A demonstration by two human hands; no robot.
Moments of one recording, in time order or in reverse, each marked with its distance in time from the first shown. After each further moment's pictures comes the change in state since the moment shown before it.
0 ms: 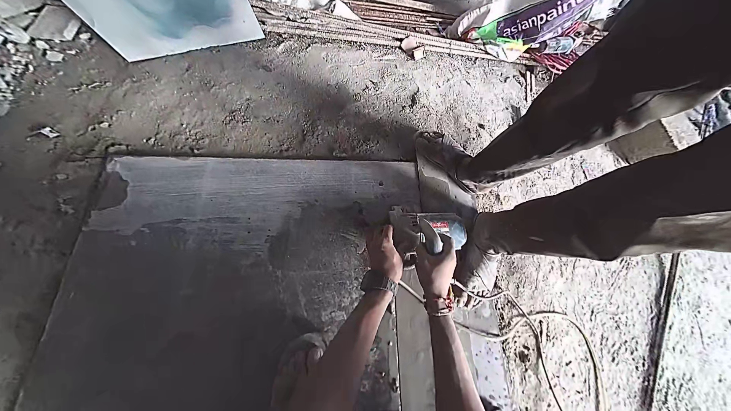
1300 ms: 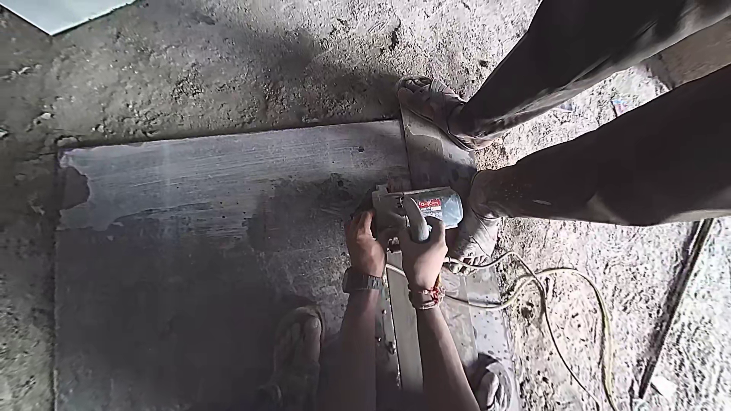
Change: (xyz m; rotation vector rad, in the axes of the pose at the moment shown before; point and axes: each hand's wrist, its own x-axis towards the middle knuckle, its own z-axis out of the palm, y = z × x) left_hand -0.028 -0.011 0.022 -0.063 0.155 0.033; right_hand -0.016 0.016 -0.011 -0.046 -0.002 0.124
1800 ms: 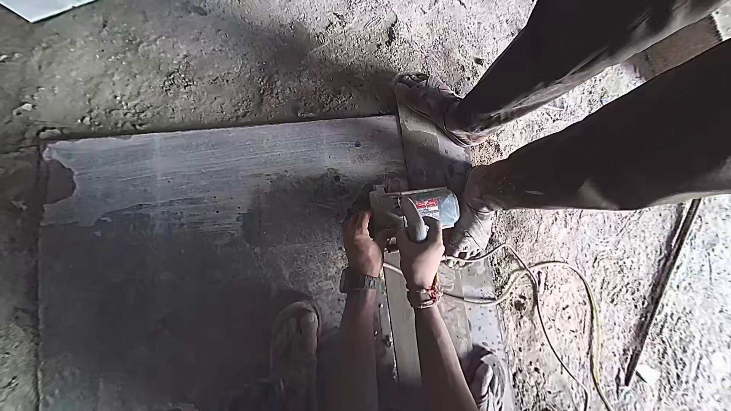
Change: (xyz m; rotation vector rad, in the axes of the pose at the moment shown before) left_hand -0.012 -0.003 -0.003 -0.014 0.009 0.030; right_hand -0.009 0.007 -0.004 0.006 -0.011 0.011
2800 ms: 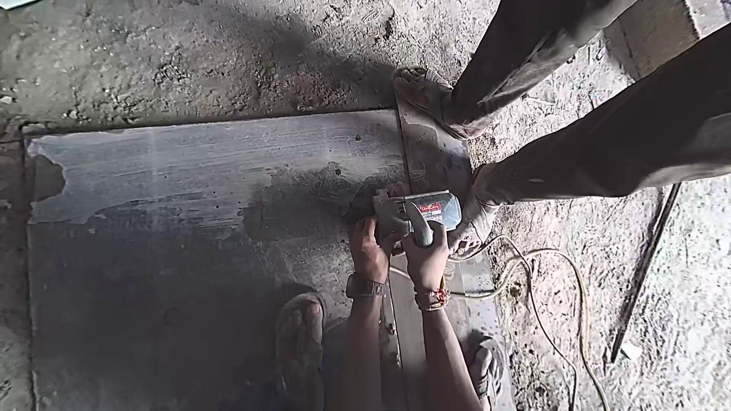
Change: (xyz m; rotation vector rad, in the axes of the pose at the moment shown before) left_hand -0.030 -0.014 0.000 -0.028 0.019 0.058; right_hand -0.020 0.025 -0.007 0.020 0.012 -0.062
